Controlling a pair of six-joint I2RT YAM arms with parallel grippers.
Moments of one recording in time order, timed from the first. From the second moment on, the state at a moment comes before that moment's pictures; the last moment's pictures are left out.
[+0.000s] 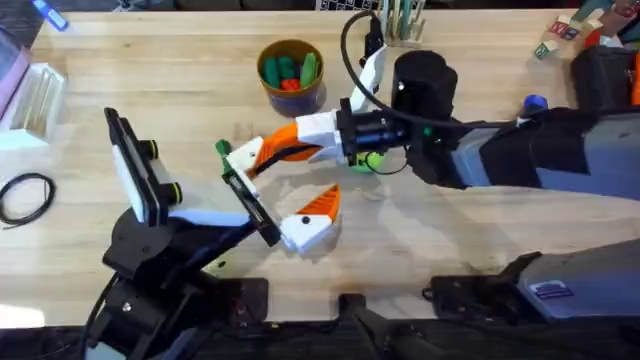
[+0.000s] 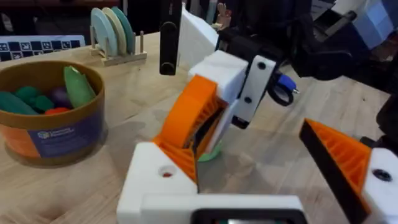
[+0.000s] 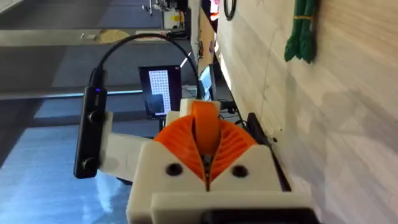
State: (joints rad) left arm -0.43 0.01 0.01 -0.07 0.52 -0.16; right arm 0.60 1.64 0.64 0.75 -1.00 1.29
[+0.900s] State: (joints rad) left arm -0.46 0.00 0.01 -0.07 0.70 -0.14; right arm 0.59 1.67 0.64 0.83 -1.19 1.18
